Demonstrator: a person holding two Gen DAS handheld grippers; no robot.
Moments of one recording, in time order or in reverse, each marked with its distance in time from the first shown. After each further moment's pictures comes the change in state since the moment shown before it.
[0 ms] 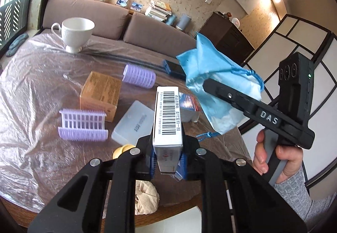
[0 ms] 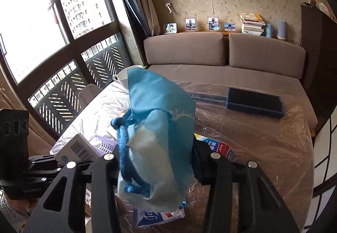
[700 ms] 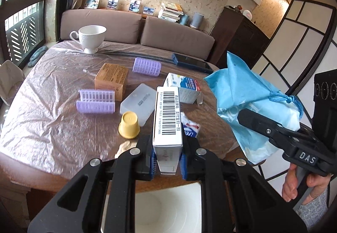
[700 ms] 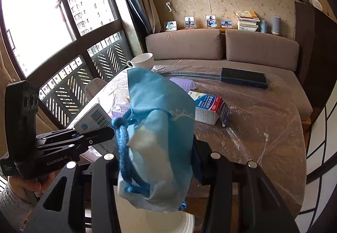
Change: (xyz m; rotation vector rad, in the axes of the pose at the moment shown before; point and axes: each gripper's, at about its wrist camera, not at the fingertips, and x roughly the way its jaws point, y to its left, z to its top) left arm -0.028 -0.046 -0.051 0.063 -0.007 0.204; right arm -0.081 0.026 -0.075 0.023 0.011 0.006
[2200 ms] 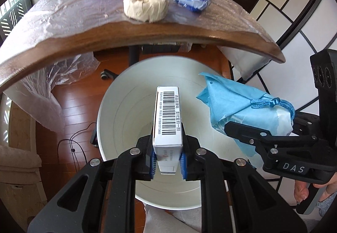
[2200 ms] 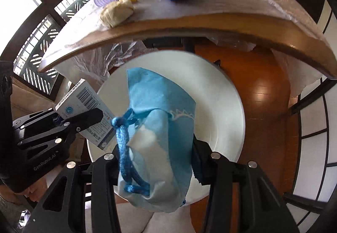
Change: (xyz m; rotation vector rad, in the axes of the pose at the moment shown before) left arm 0.020 0.025 -0.161 0.122 0.321 0.023; right arm 0.050 0.050 -0.187 0.201 0.389 -0.138
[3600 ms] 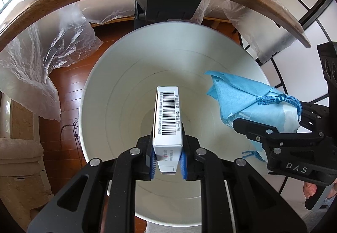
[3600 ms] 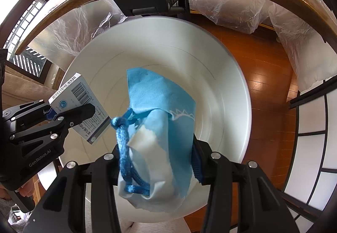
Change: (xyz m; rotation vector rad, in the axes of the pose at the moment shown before) left arm 0.062 -0.005 0.000 -0.012 0.133 0.064; right arm 0.054 -0.022 0.002 -0.026 0.133 -0.042
